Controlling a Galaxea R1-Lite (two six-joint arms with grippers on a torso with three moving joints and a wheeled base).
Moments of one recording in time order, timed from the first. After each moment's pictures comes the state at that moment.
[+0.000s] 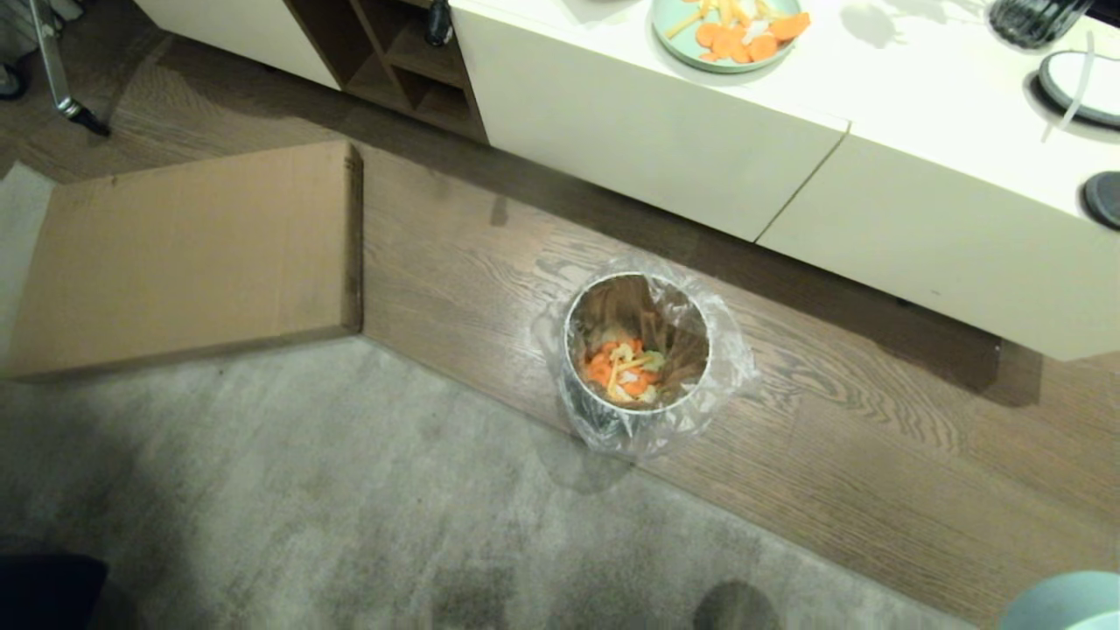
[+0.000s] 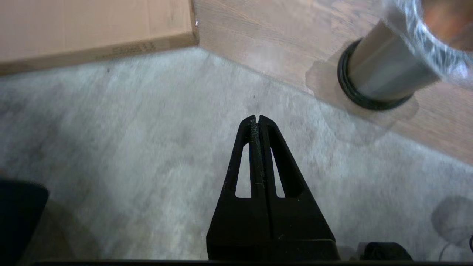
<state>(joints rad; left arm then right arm) 0.00 0.00 0.00 -0.01 0.00 -0.01 0.00 0.00 0.00 -0.01 -0.04 0.05</state>
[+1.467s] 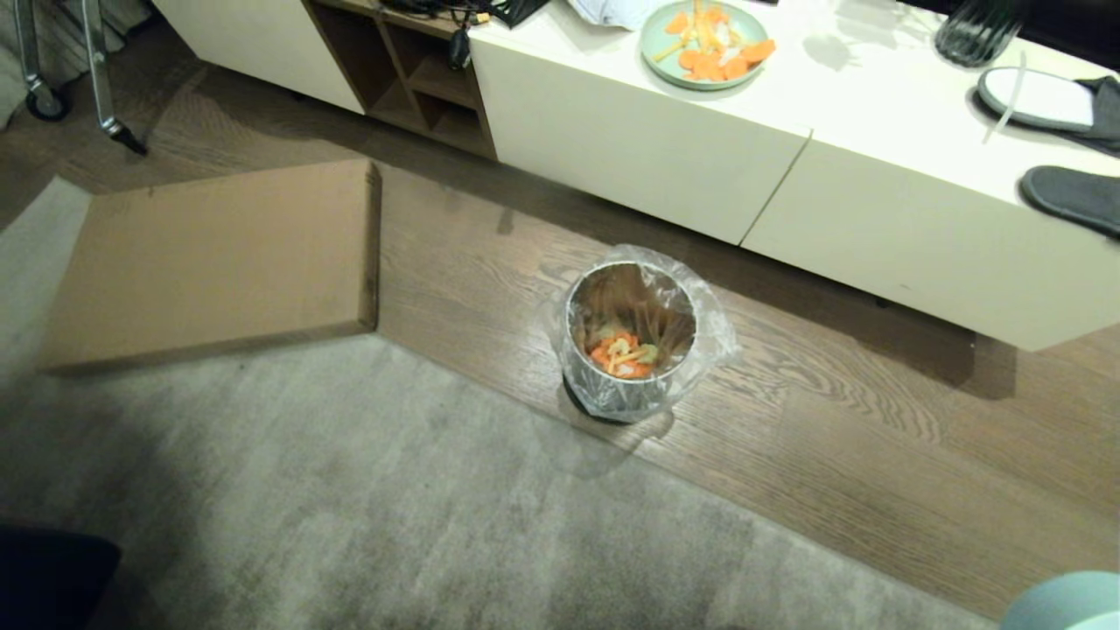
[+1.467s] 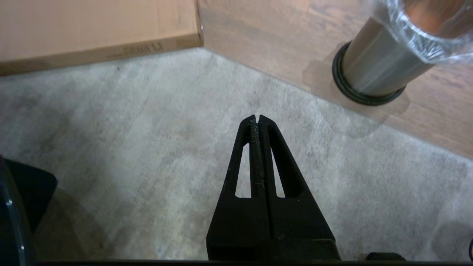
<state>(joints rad) 0.00 0.00 0.00 -0.01 0.01 -0.01 0.00 0.00 0.00 0.00 -0.04 0.05</state>
